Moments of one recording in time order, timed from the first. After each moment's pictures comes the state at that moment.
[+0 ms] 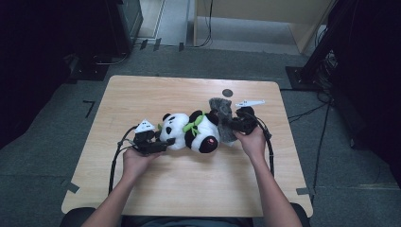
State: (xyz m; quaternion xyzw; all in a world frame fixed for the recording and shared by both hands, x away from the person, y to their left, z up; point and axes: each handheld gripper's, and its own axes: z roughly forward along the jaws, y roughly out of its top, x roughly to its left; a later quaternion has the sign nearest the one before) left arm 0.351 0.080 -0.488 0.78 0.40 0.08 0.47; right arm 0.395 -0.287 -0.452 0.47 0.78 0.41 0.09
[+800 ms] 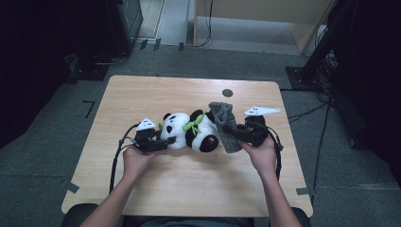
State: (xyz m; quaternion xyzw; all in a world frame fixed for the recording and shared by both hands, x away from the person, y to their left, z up) left arm 0.354 0.075 -0.483 0.79 0.40 0.08 0.46; right arm 0.322 -0.287 -0.392 0.42 0.77 0.47 0.08
